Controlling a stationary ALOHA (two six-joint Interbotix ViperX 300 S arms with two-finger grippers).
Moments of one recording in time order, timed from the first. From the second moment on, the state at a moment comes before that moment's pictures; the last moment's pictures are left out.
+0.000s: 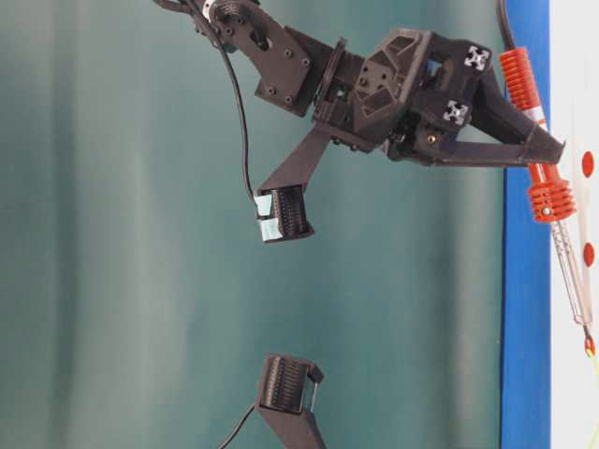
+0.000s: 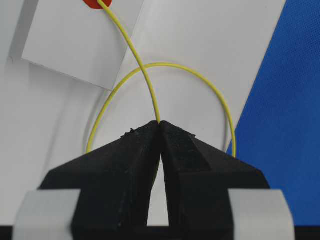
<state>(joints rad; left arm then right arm) 0.11 -0.16 0.78 0.00 0.40 -0.26 -0.20 0.08 0.48 0.07 0.51 -0.02</state>
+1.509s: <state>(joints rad) 0.10 -0.42 0.87 0.00 0.48 -0.29 -0.20 -0.13 0.62 0.07 0.51 -0.01</state>
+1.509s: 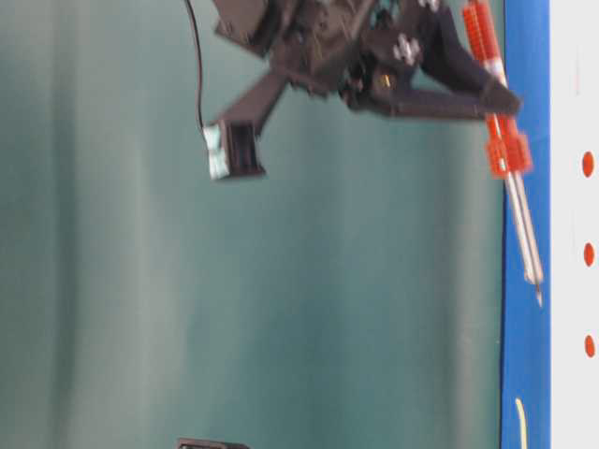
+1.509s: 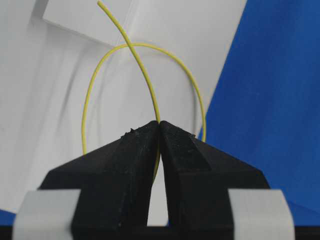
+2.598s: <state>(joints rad) 0.08 -0.16 0.60 0.00 0.52 -0.27 -0.21 -0.24 0.73 0.03 0.50 0.06</state>
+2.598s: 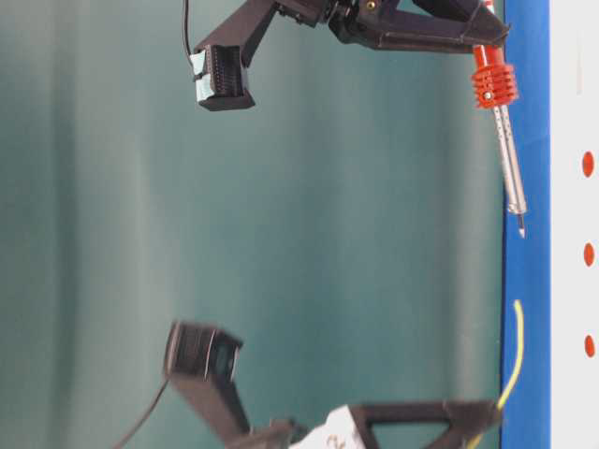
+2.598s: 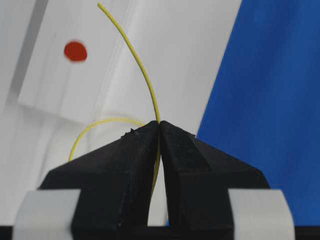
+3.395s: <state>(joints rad) 0.10 0.04 0.49 0.00 0.53 -0.28 -0.21 -0.23 0.75 0.03 0.49 0.06</state>
